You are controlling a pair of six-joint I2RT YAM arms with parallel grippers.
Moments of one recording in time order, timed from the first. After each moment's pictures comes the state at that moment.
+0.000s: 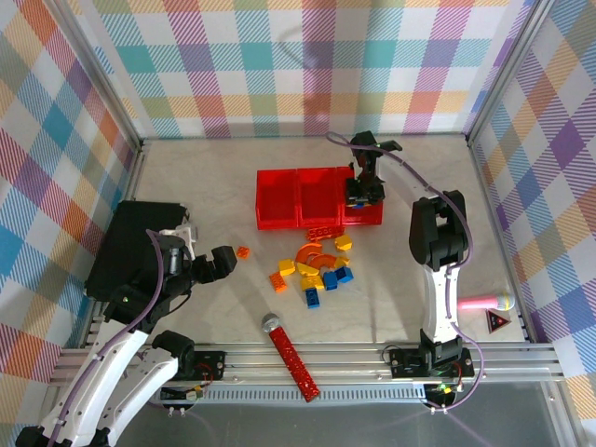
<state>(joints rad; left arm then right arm) -0.37 0.60 0.70 -0.78 0.04 -0.56 0.33 2.15 1.86 -1.08 -0.07 0.23</state>
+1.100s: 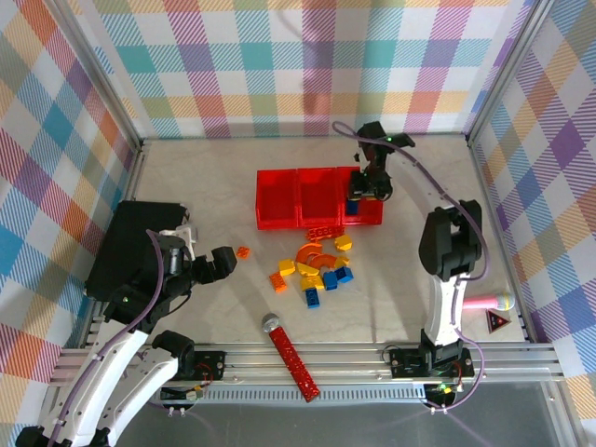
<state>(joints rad) -0.37 0.60 0.70 -0.79 0.04 -0.56 0.34 1.99 1.85 -1.16 -0.07 0.23</state>
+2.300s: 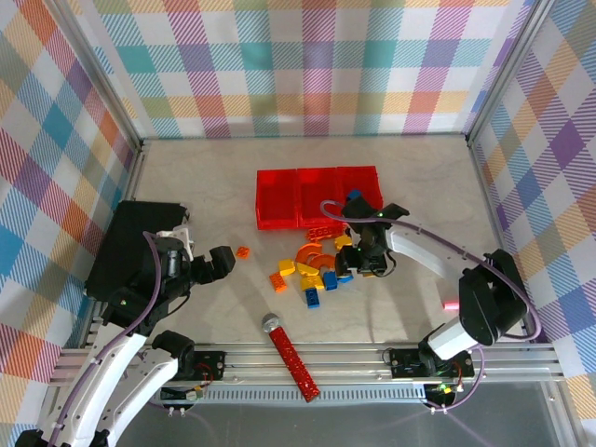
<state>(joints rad) -0.37 0.58 0.70 -0.79 0.01 -0.58 0.62 1.52 1.08 -1.02 -0.18 0.50</state>
